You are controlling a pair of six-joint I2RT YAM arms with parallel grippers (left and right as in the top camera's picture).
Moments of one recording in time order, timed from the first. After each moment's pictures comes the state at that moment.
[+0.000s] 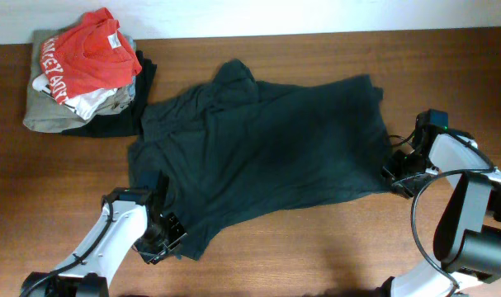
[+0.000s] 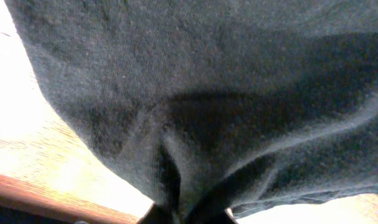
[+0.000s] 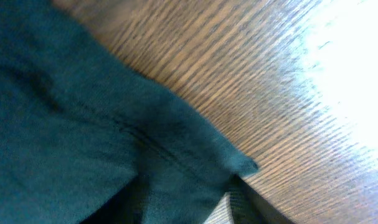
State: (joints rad) left arm -0.12 1.42 0.65 -0.96 0.14 -0.73; right arm -0.31 1.83 1.07 -0.83 -0.09 0.54
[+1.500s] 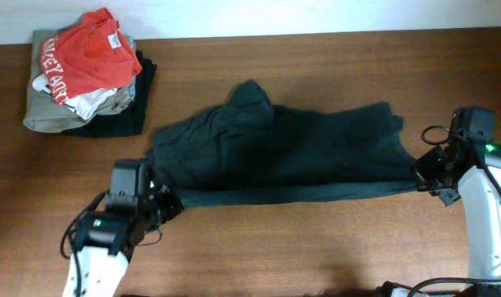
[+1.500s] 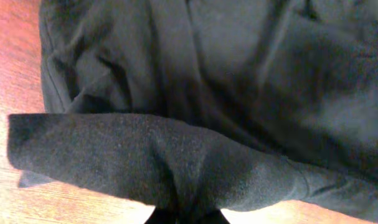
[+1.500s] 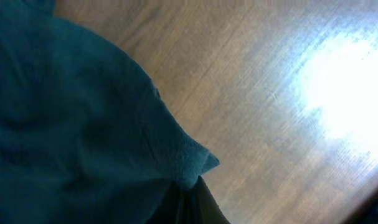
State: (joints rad) left arm -0.15 1.03 0.78 -0.86 0.12 -0.66; right arm -0.34 1.38 1.12 -1.06 0.09 0.66
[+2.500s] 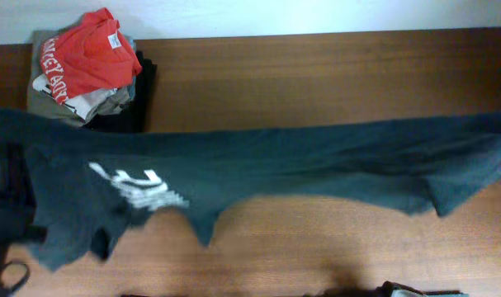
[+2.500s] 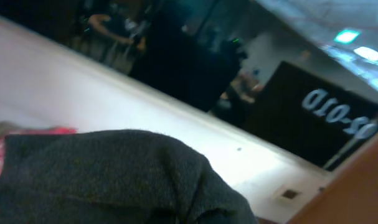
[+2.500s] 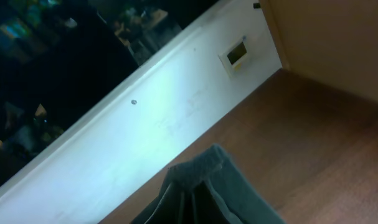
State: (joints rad) left arm -0.15 1.09 2.27 -1.20 -0.06 -0.54; right arm -0.34 1.35 2.64 -1.61 -0.03 0.54
